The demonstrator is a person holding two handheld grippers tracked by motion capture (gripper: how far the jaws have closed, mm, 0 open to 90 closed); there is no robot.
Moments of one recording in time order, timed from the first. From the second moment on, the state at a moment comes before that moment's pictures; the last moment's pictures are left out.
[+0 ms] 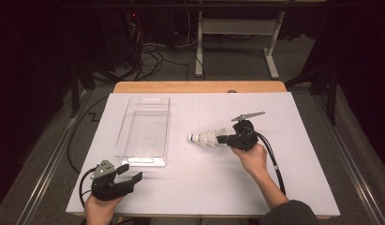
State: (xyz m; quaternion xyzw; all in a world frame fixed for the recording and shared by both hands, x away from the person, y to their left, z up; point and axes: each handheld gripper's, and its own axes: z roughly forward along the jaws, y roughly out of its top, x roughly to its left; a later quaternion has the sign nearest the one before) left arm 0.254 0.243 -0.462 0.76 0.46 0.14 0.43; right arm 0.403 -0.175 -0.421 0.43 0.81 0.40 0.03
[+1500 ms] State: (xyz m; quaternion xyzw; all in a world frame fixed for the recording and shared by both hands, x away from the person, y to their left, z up) left arm 0.254 0.243 -0.461 0.76 0.46 0.14 0.44; right arm 0.409 -0.163 -0.442 0.44 0.80 0.40 0.03
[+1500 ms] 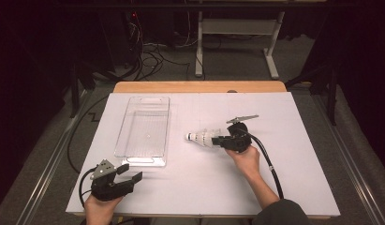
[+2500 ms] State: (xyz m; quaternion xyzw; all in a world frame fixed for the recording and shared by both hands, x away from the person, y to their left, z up) left arm 0.254 0.245 -0.461 0.76 0.46 0.14 0.44; right arm 0.399 -0.163 -0.438 0.44 0.80 0.39 0.06
